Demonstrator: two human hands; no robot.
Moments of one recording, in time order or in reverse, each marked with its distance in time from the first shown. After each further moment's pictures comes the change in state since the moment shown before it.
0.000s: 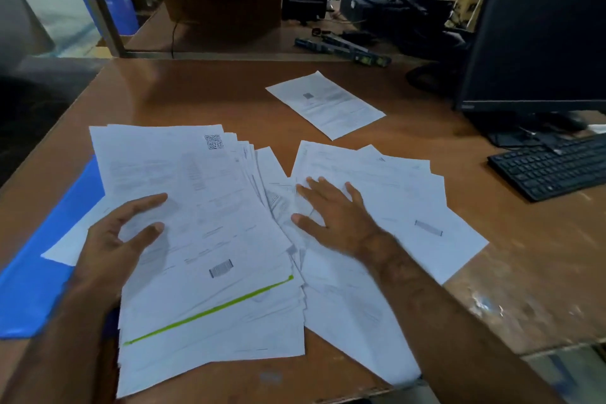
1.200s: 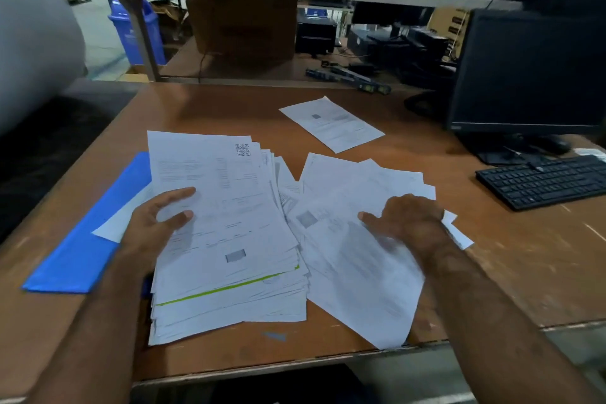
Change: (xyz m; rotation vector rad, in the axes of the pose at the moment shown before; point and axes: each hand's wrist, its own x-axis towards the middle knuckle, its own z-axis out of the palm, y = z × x) left_hand 0.000 0.001 0.000 -0.166 -0.026 -0.011; right_hand -0.060 0.026 -0.078 -0.381 -0.104 0.566
